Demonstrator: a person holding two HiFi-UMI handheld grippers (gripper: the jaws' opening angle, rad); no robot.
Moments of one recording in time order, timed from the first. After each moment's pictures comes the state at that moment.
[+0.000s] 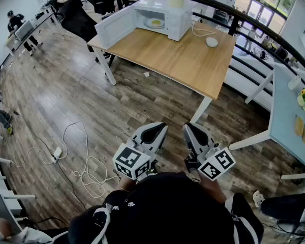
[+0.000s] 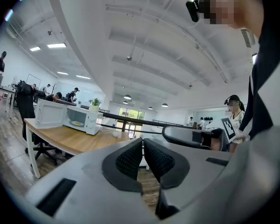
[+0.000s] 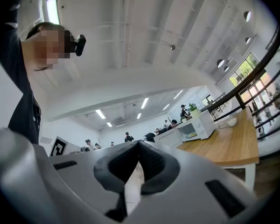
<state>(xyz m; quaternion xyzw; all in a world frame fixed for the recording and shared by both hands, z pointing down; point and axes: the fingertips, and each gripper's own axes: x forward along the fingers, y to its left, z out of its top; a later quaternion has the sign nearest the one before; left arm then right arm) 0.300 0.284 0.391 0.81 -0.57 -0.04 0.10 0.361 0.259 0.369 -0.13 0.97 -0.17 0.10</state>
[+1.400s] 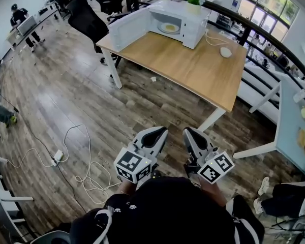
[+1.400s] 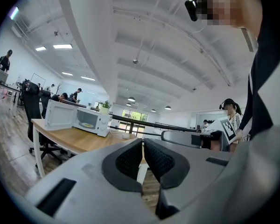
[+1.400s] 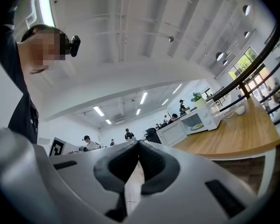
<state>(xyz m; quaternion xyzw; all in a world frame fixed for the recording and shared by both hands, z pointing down) 0.198 0.286 0.404 0.80 -0.58 -0.05 0.10 0.258 0.257 0.391 -0.13 0.97 -0.20 0.08</state>
